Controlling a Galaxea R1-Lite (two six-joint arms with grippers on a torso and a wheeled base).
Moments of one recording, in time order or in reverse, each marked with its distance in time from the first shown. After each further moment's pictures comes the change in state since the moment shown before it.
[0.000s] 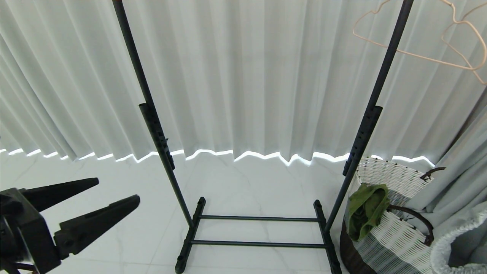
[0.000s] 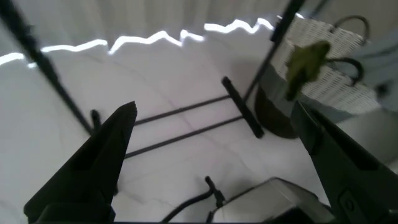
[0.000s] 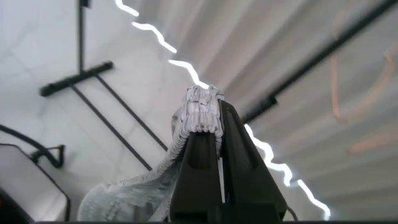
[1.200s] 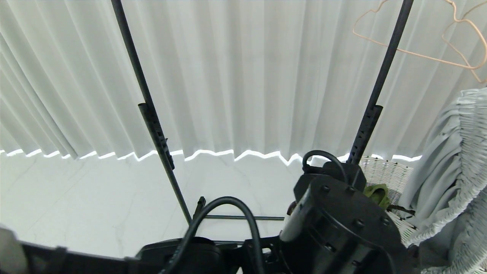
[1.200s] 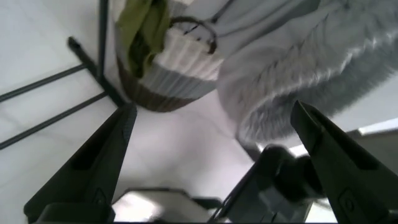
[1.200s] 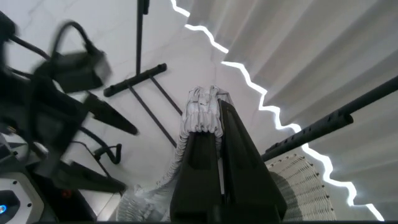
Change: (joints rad) left arm -0.791 0.986 -0.535 -0.327 0.302 -0.404; right arm 0.177 0.114 0.008 -0.020 -0.005 0.146
